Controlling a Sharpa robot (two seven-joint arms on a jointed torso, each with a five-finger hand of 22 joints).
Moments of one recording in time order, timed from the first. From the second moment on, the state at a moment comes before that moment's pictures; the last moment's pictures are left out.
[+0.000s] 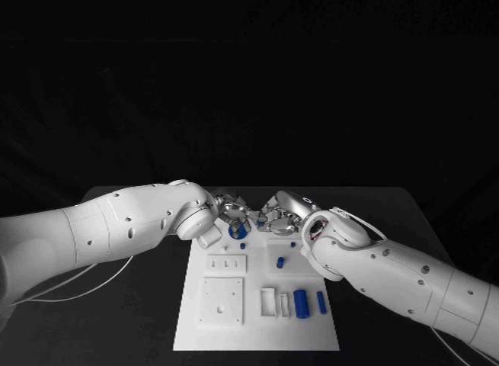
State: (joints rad) left arm 1.41 -0.53 -0.24 1.18 -0.48 -0.07 -0.27; left_hand 1.19 0.02 -0.02 0.01 0.35 1.10 0.03 0.16 0.57 1.42 -0.04 0.42 0.32 1.26 -0.09 1.19 0.40 0.03 1.01 -0.11 0.94 0.70; right arm 1.01 -0.49 0.21 1.30 -1.57 -0.32 -0.23; right_hand 1.25 -0.06 0.37 -0.20 0.13 1.20 0.08 0.06 0.07 1.30 -0.02 1.10 1.24 1.46 -0.08 1.05 1.15 0.08 1.47 -0.10 0.97 1.31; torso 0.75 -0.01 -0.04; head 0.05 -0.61
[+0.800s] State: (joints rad) left arm 1.41 -0.53 -0.24 1.19 -0.47 -0.07 -0.26; left_hand 1.18 0.03 0.32 -0.07 0.31 1.11 0.04 0.11 0.56 1.44 -0.05 0.39 0.30 1.27 -0.09 1.20 0.42 0.03 1.01 -0.11 0.96 0.74; right arm 1.01 -0.48 0.21 1.29 -1.57 -0.31 -0.23; right_hand 1.24 -0.06 0.37 -0.19 0.13 1.20 0.07 0.06 0.07 1.30 -0.02 1.10 1.24 1.46 -0.08 1.05 1.14 0.08 1.47 -0.10 0.97 1.31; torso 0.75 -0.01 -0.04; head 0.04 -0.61
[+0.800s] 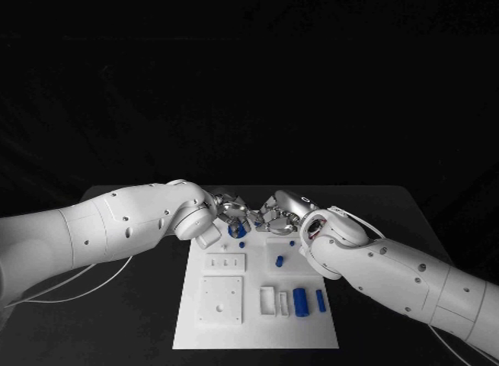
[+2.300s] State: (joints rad) left arm 1.39 -0.61 -0.24 1.23 -0.55 -0.12 -0.32; left_hand 1.07 -0.01 0.42 -0.17 0.44 1.15 0.08 0.07 0.69 1.47 -0.08 0.53 0.40 1.37 -0.14 1.29 0.64 0.03 1.08 -0.16 0.96 0.82; right arm 1.00 -0.77 0.29 1.45 -1.41 -0.42 -0.09; right_hand 1.28 -0.12 0.11 -0.05 0.25 1.06 0.11 0.07 0.06 1.25 0.00 1.03 1.16 1.45 -0.07 0.98 1.09 0.08 1.47 -0.09 0.86 1.31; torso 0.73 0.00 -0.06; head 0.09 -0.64
